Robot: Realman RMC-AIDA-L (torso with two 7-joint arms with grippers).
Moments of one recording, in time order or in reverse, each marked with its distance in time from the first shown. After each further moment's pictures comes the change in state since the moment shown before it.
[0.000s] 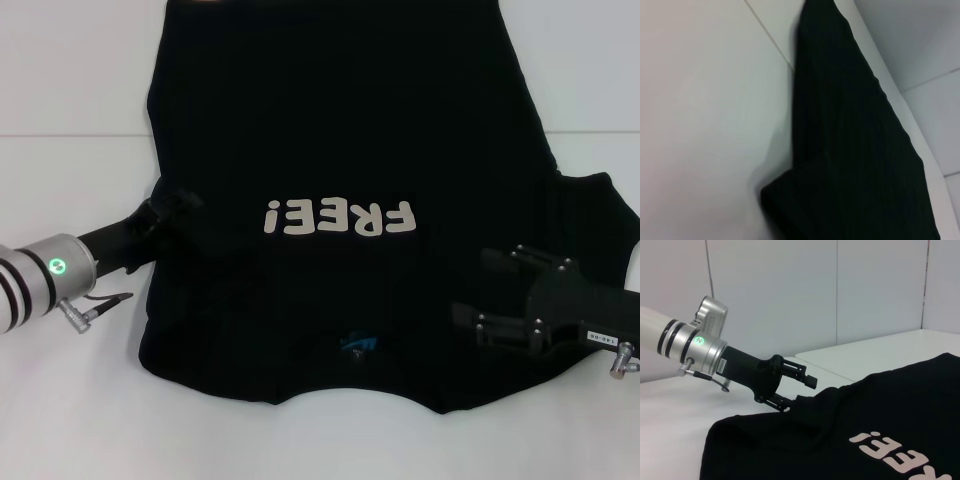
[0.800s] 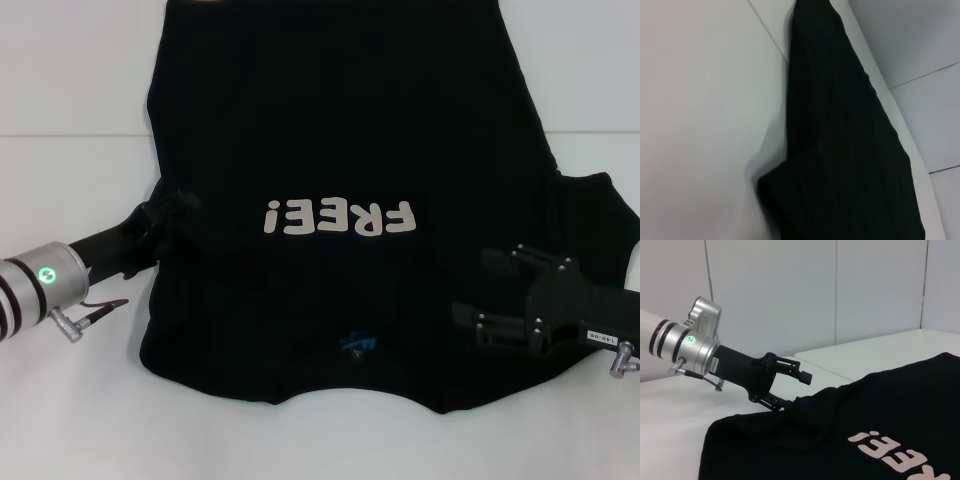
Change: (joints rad) left arm 0.026 0.002 -0.038 0.001 0.004 0.063 0.012; right arm 0.001 0.000 0.000 0.000 0.000 0.003 0.000
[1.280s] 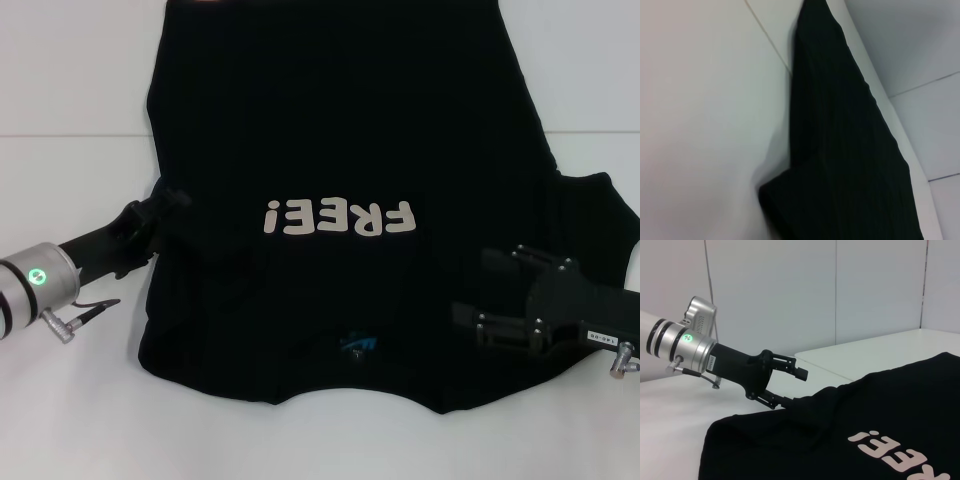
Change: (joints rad) left arm 0.014 0.001 -0.020 0.012 0.000 0.013 0.000; right arm -0.001 0.000 0.000 0.000 0.000 0.000 0.000
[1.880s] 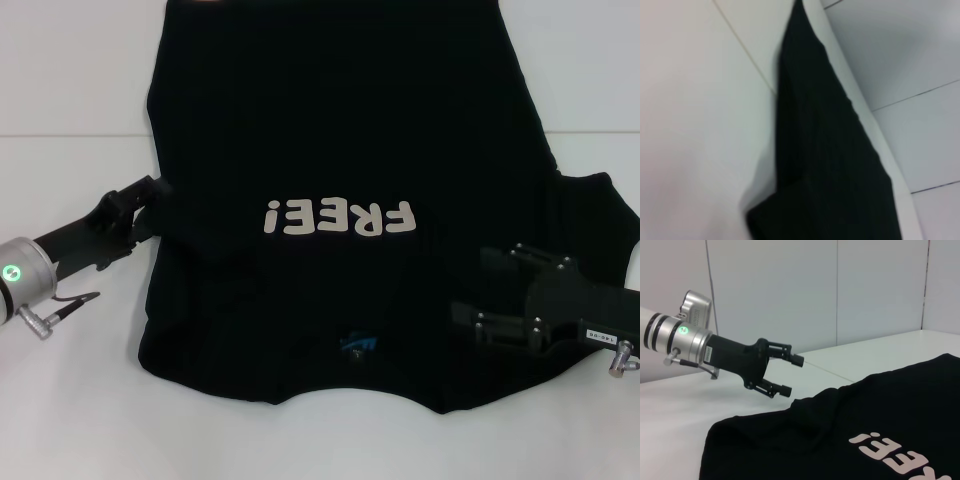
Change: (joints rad) left arm 0.025 0.008 -0.037 0.038 -0.002 0.063 0.001; right arm 0.003 0.000 0.000 0.000 0.000 -0.002 0.000
